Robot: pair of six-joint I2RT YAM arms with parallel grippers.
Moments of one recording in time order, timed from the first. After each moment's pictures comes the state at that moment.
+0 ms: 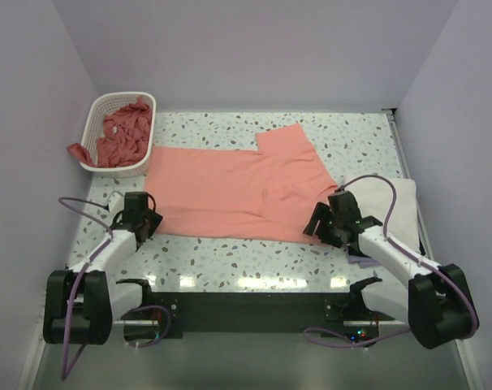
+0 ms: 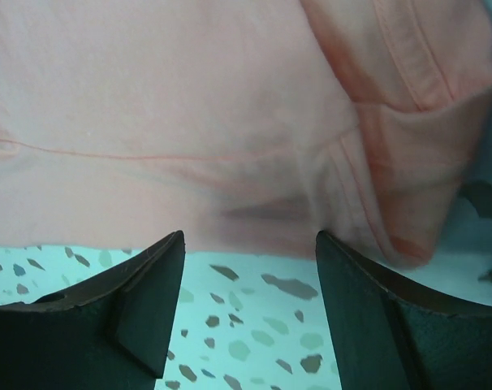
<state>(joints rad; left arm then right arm) -0.01 1.14 0.40 -0.18 -0.26 -0.99 0.32 1.15 0.50 -0.37 -0.02 0.72</state>
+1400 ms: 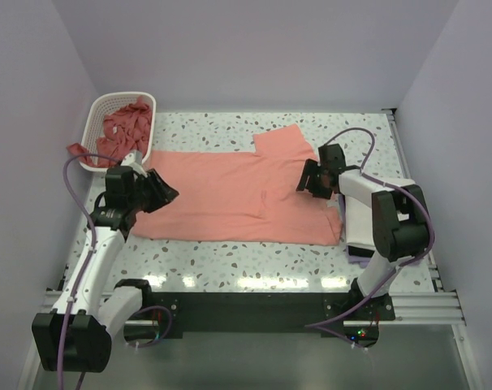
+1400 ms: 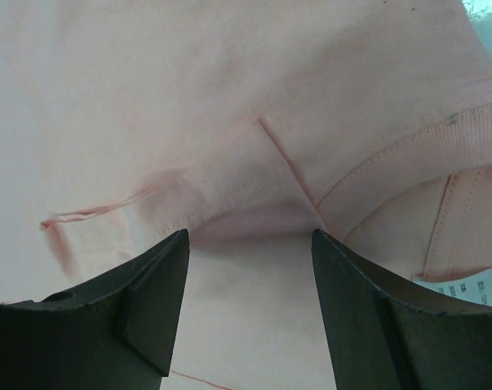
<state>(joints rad) -0.02 0.94 0.73 -0.44 0.24 -0.55 0.22 1.73 1.02 -0.27 -0.04 0.53</state>
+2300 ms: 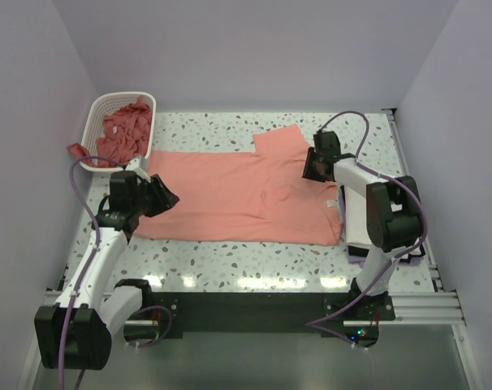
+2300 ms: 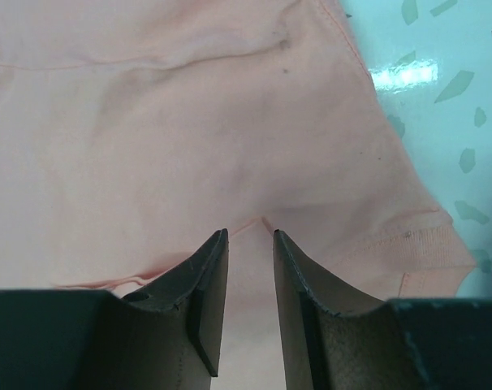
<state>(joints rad) -0.02 0.96 0.65 -0.39 0.24 -0.49 0.24 1.82 1.18 -0.25 0.09 0.42</state>
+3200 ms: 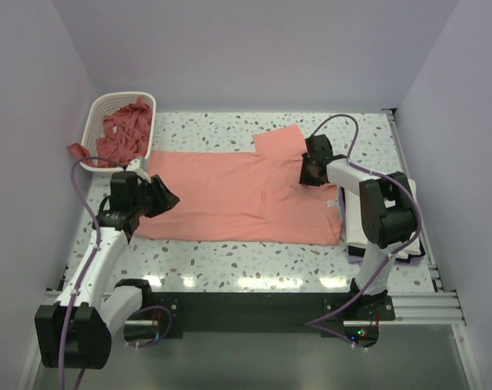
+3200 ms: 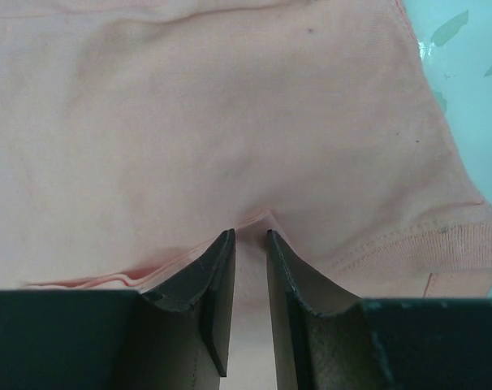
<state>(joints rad) -0.02 0.96 0.64 -0.37 0.24 -0.48 0.28 1.88 1.20 -0.29 0.12 0.40</state>
